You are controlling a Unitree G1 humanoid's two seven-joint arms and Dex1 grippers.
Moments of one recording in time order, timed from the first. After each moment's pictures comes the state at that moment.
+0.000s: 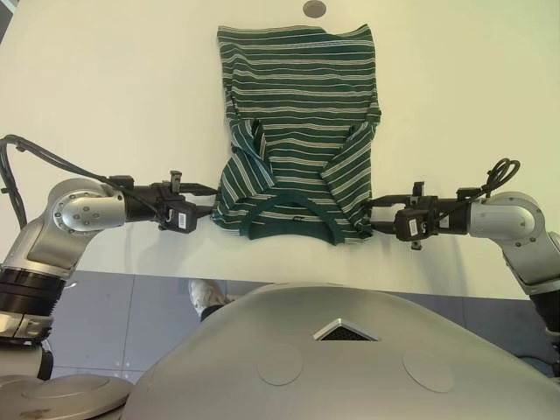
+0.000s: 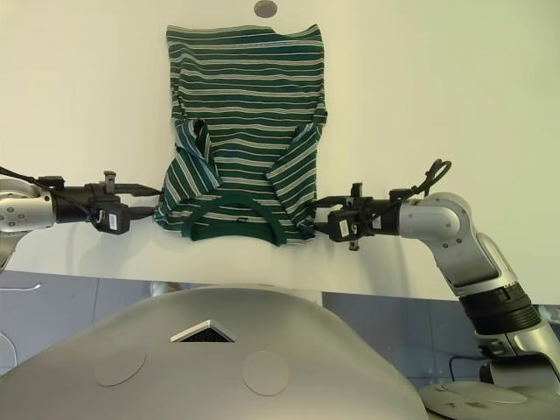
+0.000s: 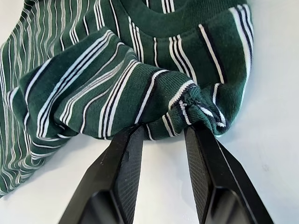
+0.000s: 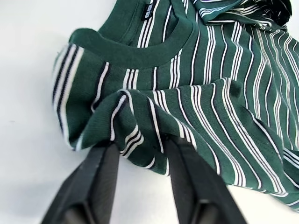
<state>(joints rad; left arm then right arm) 0.18 0.98 -0.20 -0.05 0.13 -0.59 -0.97 0.23 -0.90 0.25 -0.22 -0.04 -0.33 1.04</state>
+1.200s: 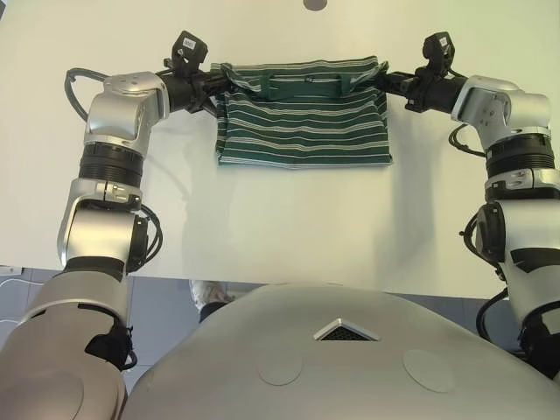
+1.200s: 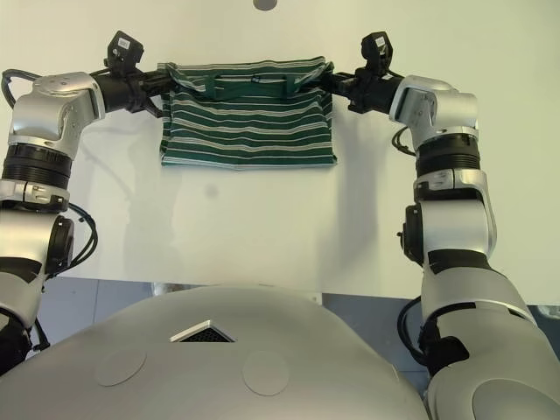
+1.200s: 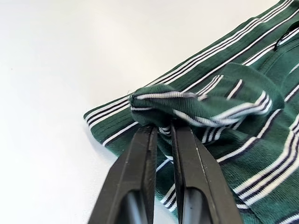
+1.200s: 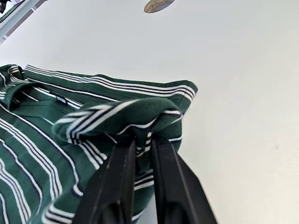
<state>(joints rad) -0.57 0.49 -0.18 0.53 -0.26 0.53 -0.69 -0.65 -0.46 0.08 0.76 0.39 0.60 0.80</state>
